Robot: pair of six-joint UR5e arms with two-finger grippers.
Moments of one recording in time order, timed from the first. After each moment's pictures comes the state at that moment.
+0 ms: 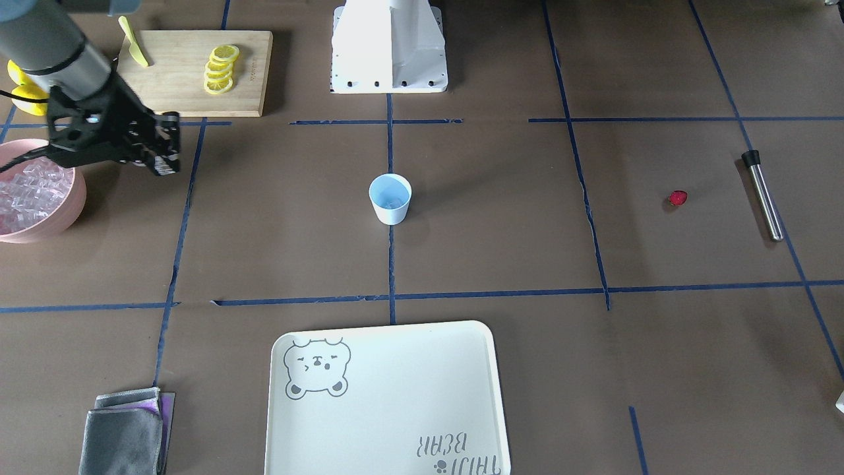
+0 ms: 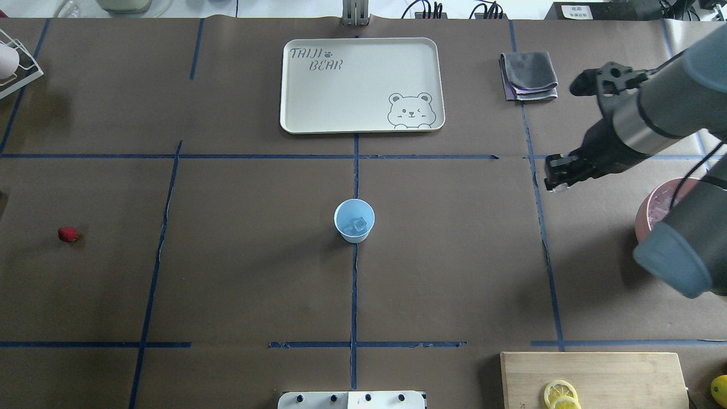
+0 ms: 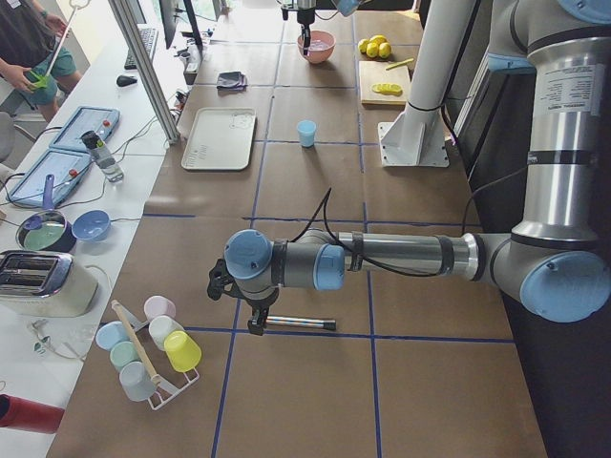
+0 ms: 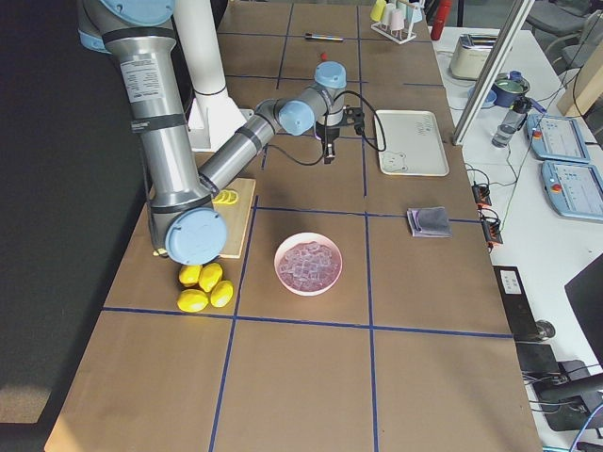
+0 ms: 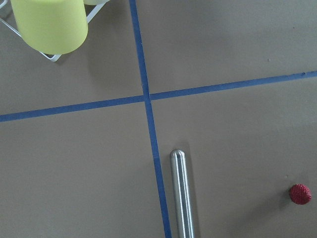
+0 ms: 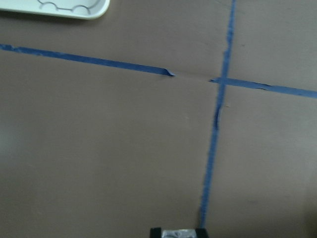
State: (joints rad) left arm -1.58 -1.55 -1.61 -1.59 -2.47 0.14; right arm 0.82 -1.25 2.07 -1.67 2.14 0.86
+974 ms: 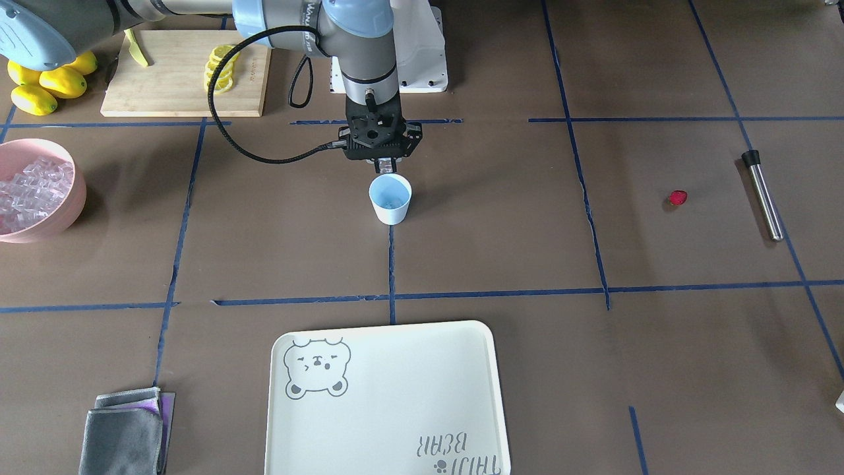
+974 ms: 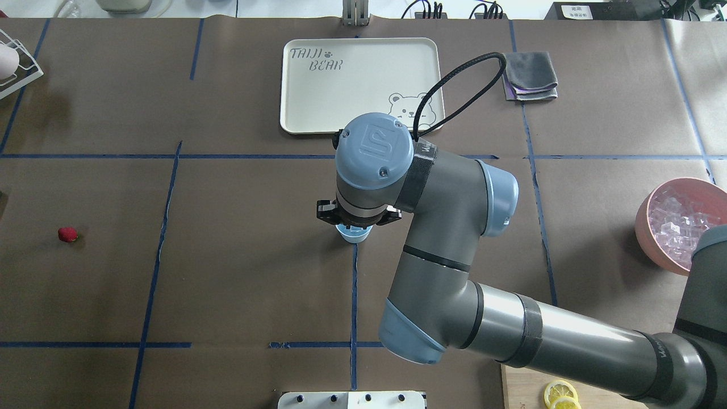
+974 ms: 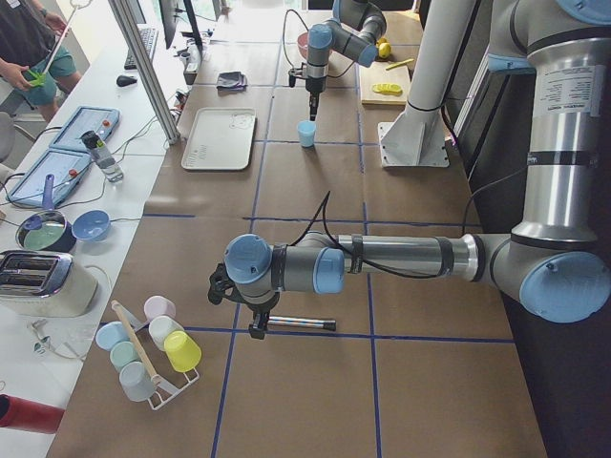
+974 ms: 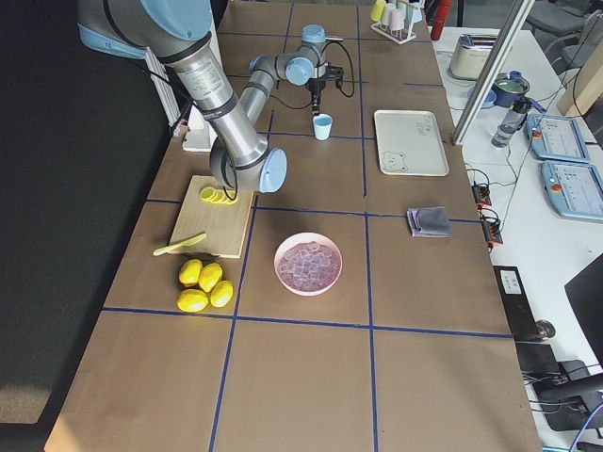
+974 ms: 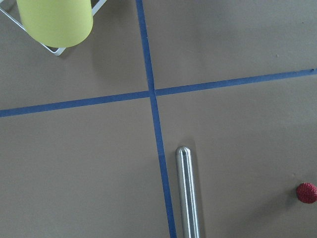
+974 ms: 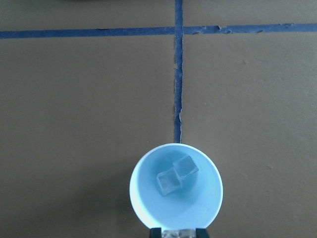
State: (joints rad) left arm -1.58 -1.55 -1.59 -1.59 -2.46 0.14; right arm 0.46 -0.76 1.70 -1.70 1.83 1.26
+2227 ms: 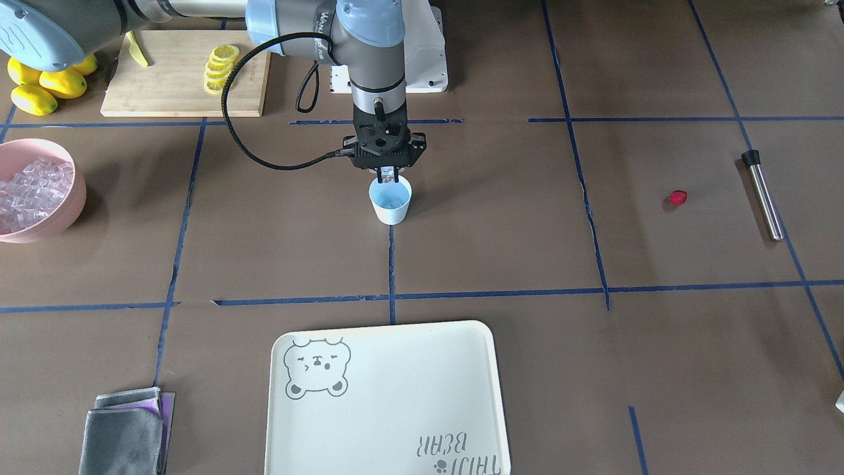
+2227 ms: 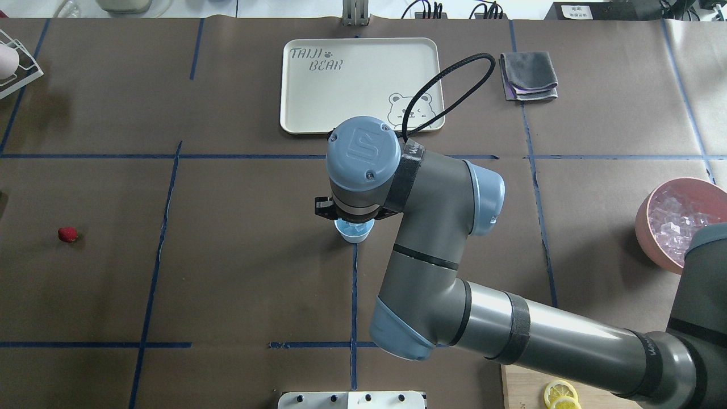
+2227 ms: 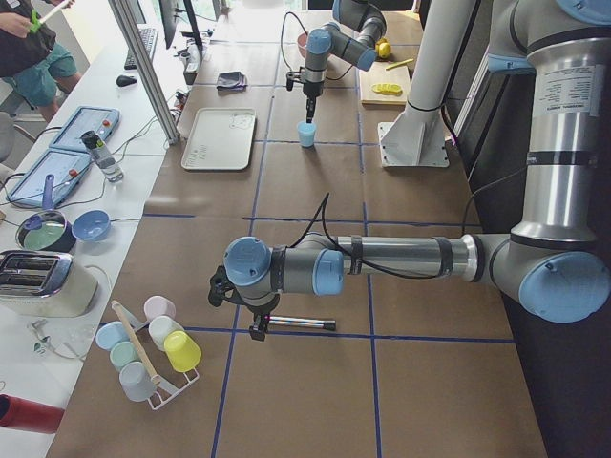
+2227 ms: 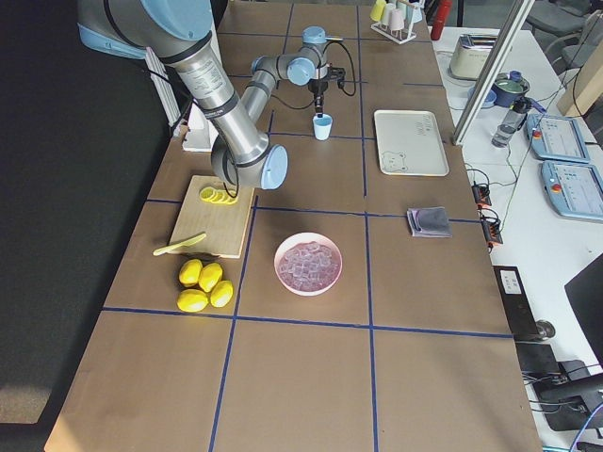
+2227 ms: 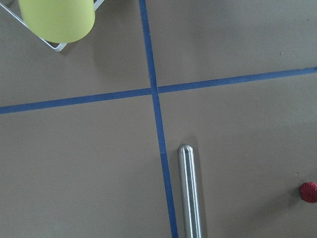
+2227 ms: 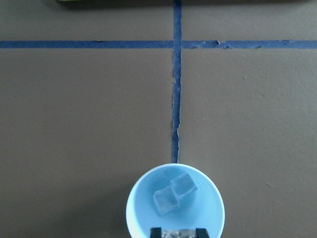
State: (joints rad) left arm -1.57 -1.55 -1.58 -1.59 -2.46 0.14; right arm 0.46 -0.74 1.66 -1.69 1.79 1.24
